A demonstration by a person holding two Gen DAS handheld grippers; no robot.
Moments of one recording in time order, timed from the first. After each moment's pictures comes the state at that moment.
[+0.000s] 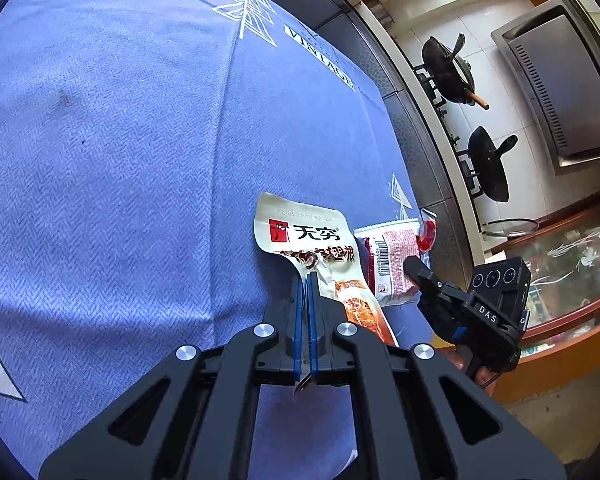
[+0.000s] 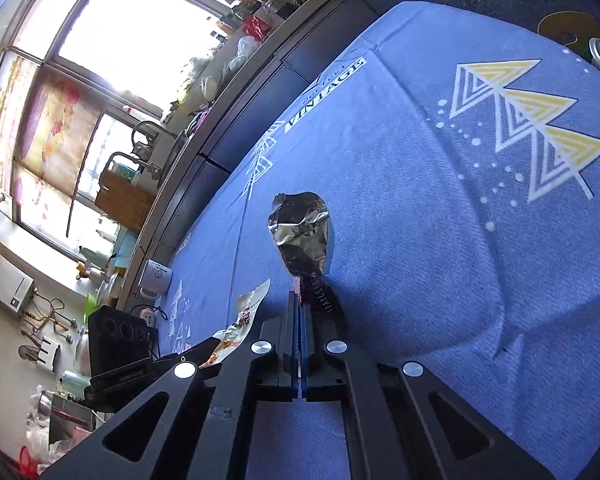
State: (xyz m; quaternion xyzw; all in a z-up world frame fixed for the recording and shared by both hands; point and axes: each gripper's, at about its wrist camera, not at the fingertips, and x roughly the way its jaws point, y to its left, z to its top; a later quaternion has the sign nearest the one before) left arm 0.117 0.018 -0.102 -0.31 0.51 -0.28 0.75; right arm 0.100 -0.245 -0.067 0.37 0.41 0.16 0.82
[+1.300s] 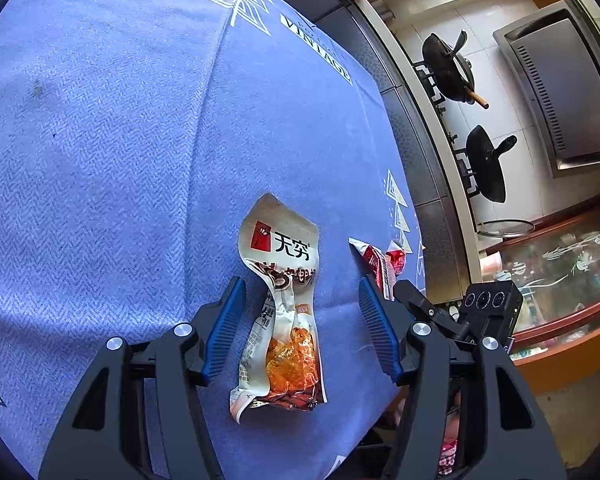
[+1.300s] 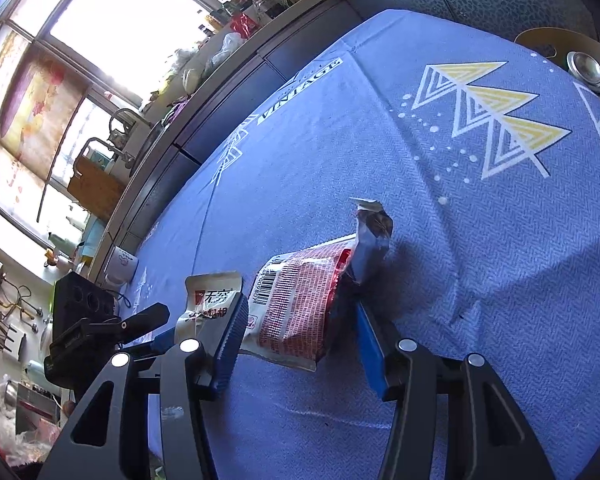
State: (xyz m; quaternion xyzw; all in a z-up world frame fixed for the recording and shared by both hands) left arm 0.121 0.005 -0.107 -0.32 0.51 -0.29 0.74; right arm 0.082 -0.240 -0.074 0.32 0.42 0.12 0.84
